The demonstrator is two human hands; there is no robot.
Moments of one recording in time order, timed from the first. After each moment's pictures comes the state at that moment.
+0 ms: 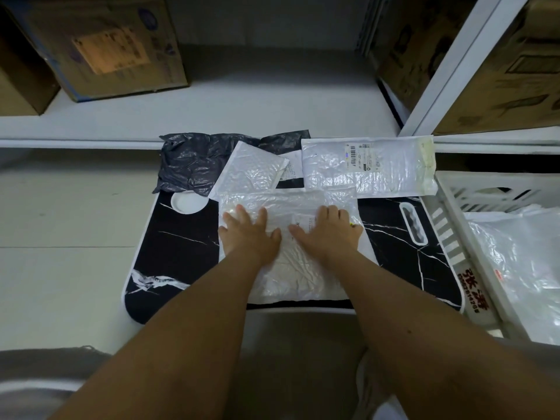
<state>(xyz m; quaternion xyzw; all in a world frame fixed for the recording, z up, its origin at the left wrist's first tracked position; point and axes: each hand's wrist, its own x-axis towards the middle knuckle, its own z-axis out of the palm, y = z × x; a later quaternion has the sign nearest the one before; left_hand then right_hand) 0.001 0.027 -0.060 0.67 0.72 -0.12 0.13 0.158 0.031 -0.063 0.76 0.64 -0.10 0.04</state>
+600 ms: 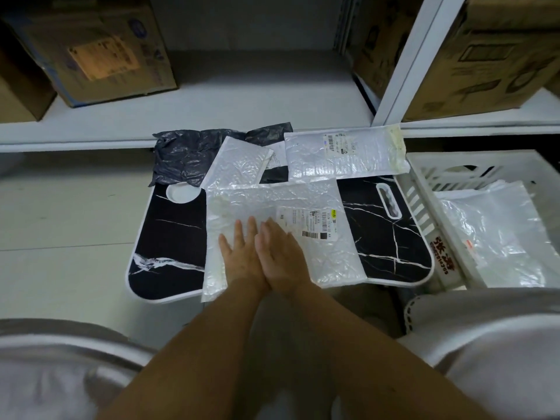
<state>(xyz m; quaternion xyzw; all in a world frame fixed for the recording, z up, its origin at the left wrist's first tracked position) 0.017 -0.066 -0.065 0.73 0.67 -0.09 0.06 0.100 -0.082 -0.047 0.63 0.68 -0.31 -0.23</state>
